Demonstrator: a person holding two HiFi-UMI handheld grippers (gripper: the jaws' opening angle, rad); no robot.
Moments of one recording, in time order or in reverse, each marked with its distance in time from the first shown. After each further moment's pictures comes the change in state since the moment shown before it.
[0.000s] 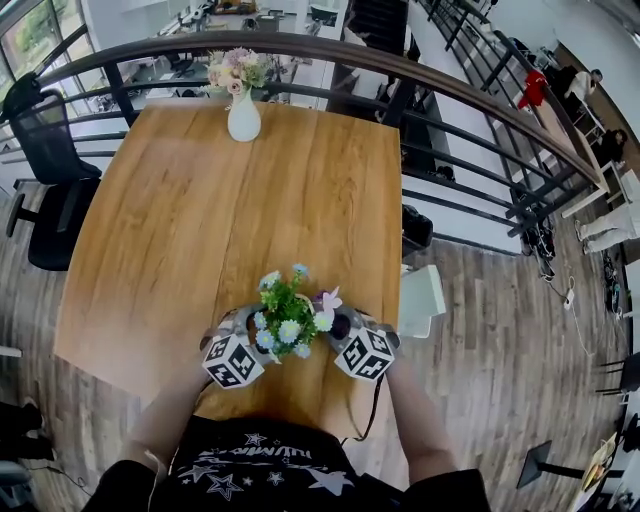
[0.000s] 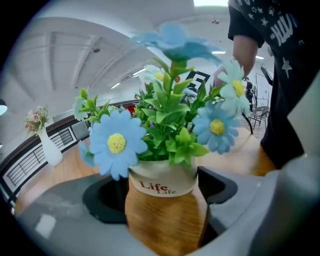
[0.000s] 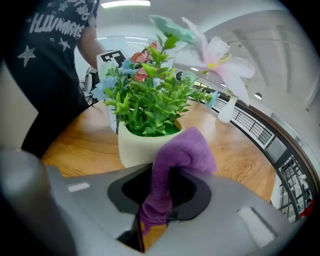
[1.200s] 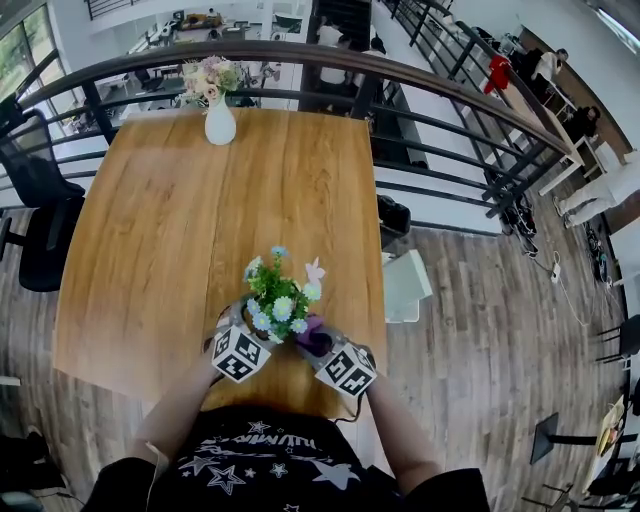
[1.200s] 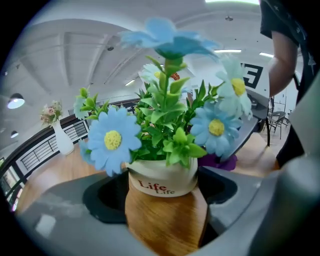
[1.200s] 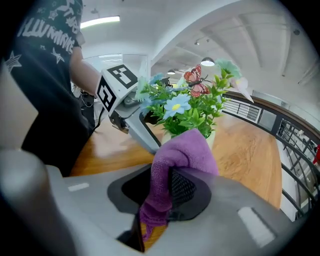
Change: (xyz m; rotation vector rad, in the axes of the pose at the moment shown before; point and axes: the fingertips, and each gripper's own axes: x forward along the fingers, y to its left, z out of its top) left arm 0.004 -0.004 0.002 -0.124 0.027 0.122; right arm -0.015 0.086 0.020 0.307 -0.101 -0.038
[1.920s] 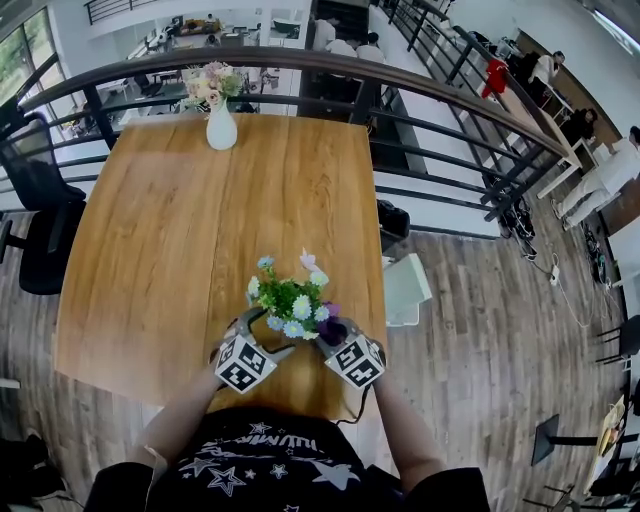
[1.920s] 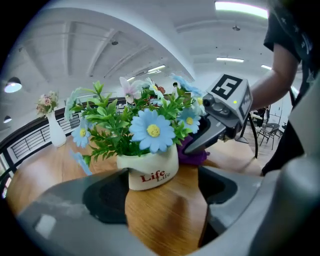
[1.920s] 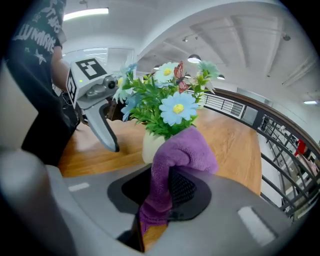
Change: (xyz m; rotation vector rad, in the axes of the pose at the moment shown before) left arm -0.012 -0.030 0.005 -0.075 -0.004 -0.095; right arm -0.012 -0.048 -0.014 0.068 0.053 -0.168
